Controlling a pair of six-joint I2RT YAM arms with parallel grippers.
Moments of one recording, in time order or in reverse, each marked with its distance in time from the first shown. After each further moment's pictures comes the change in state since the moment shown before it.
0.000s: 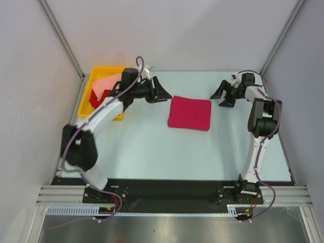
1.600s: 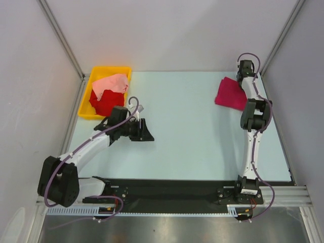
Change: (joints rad) left arm 0.012 -0.561 -0.705 -0.172 -0.076 0.323; right arm 0.045 0.312 0.612 -0.148 1.179 -0.660
